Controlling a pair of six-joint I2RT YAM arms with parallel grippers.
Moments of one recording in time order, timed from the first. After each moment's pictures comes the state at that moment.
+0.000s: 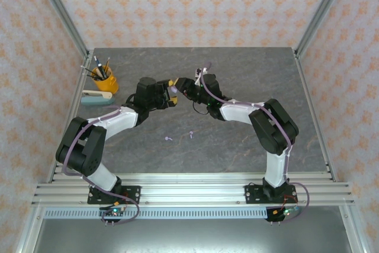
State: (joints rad) left arm -0.35 1.59 0.85 0.24 0.21 -2.10; right arm 0.63 1.91 1.12 0.54 -0.26 1.09
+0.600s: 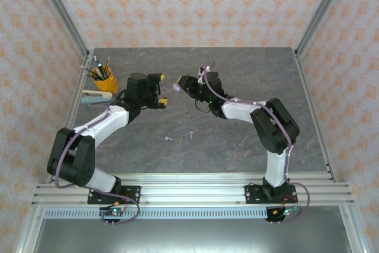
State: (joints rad) left arm -0.26 1.46 0.91 -0.01 0.19 -1.84; right arm 0.60 1.91 1.13 0.51 -0.27 1.11
